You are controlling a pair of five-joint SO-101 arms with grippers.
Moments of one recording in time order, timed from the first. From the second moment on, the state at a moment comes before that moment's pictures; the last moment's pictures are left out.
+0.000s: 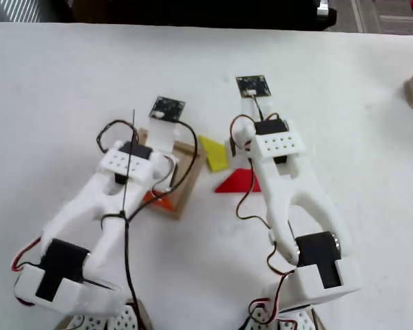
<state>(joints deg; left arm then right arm) 12.6 -2.1 35.6 51.1 2.5 -14.1 2.7 18.5 60.3 0.0</state>
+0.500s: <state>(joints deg) 4.7 -19.1 46.9 39.0 2.4 -14.1 2.7 18.5 60.3 0.0</state>
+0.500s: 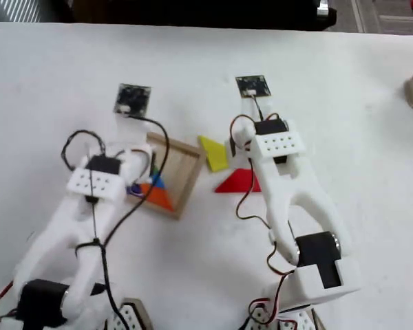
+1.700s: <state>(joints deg) -8.7 -7.2 36.0 37.0 8.2 -26.0 26.0 1.0 64.0 12.4</state>
